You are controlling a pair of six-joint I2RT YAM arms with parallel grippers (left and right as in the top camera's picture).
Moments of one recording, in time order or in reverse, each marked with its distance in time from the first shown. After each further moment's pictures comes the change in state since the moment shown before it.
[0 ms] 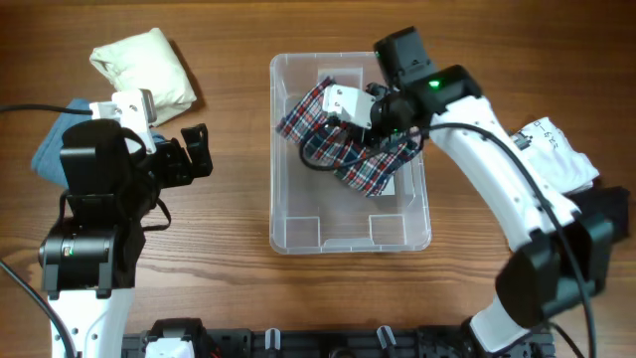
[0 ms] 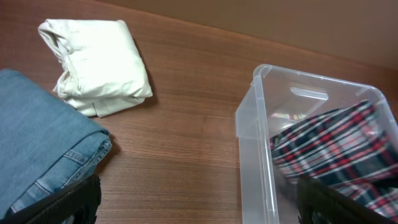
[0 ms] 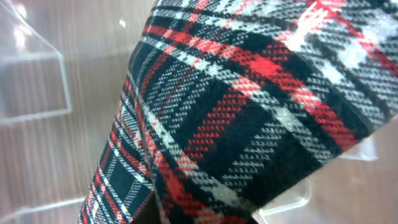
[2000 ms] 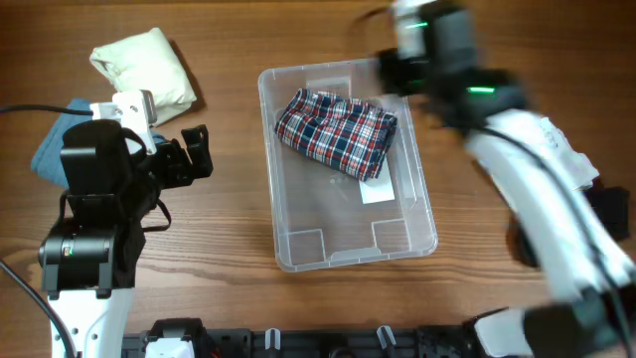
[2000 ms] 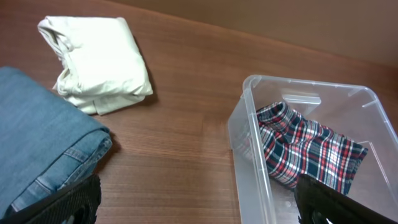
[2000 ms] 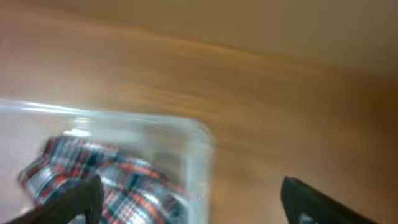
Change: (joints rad) left arm 0.000 0.000 0.000 -0.008 0.000 0.000; right arm -0.099 -0.191 0.011 0.237 0.462 1.076
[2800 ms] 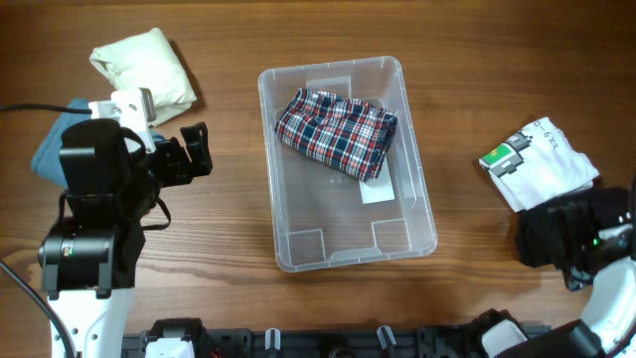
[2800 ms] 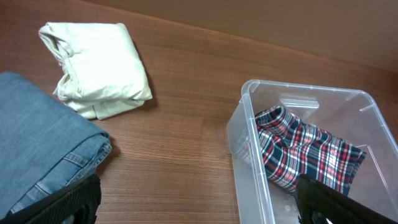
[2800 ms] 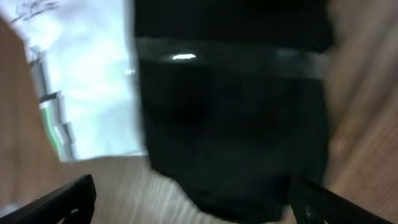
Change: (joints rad) left arm 0.000 0.000 0.002 0.015 0.000 0.000; right arm -1.283 -0.403 -0.916 0.045 -0.499 0.311
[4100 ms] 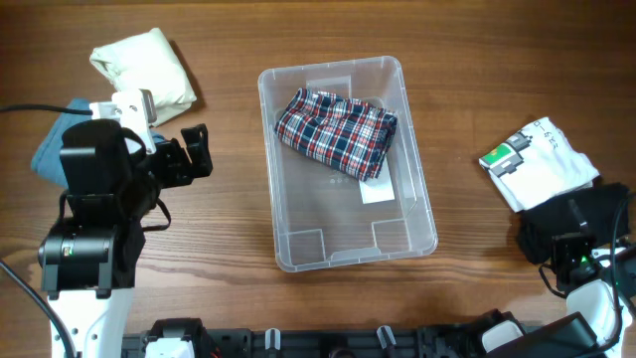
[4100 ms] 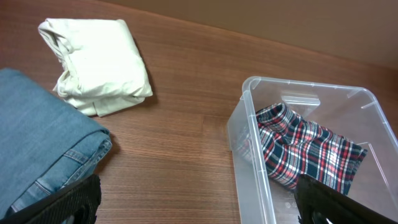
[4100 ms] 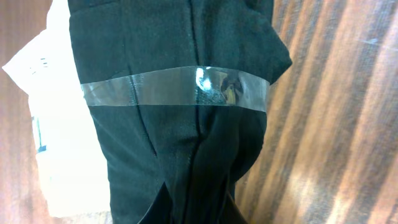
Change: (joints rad) left arm 0.000 0.000 0.000 -0.011 0.000 0.000; right arm -0.079 -0.013 -0.254 0.418 -0.066 0.121
